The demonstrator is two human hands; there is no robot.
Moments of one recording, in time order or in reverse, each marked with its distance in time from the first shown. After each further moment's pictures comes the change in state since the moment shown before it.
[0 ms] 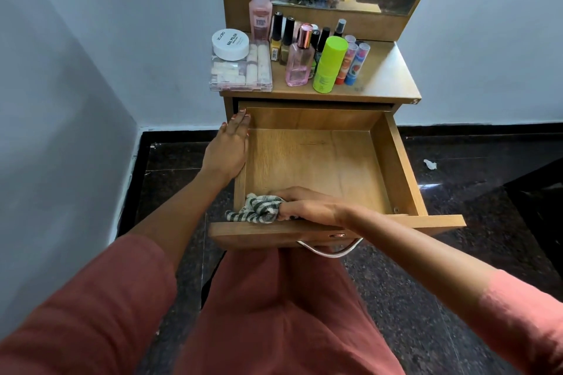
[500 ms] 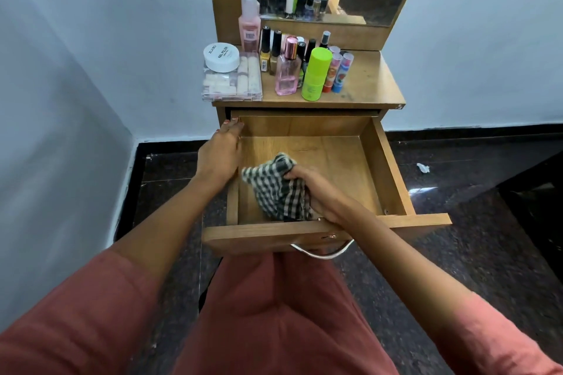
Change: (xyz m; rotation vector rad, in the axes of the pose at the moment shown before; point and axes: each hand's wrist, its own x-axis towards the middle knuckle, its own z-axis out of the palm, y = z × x) left_hand -0.005 0.017 -0.023 -0.056 0.126 -0.034; right_hand 0.004 0.015 -0.012 0.786 0.408 0.103
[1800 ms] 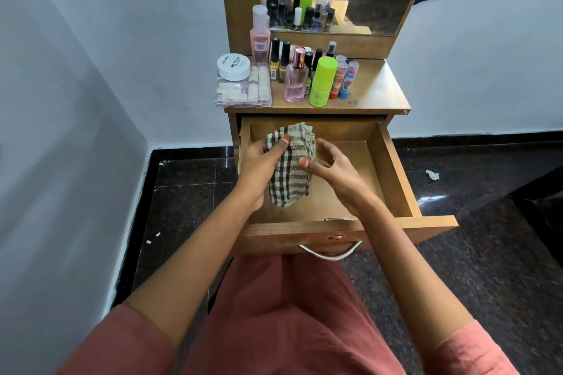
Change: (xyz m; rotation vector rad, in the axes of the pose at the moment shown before) left_hand -0.043 0.066 -0.020 -1.307 -0.115 -0.375; right_hand -0.008 -0.012 -0.020 -0.069 0.218 -0.318
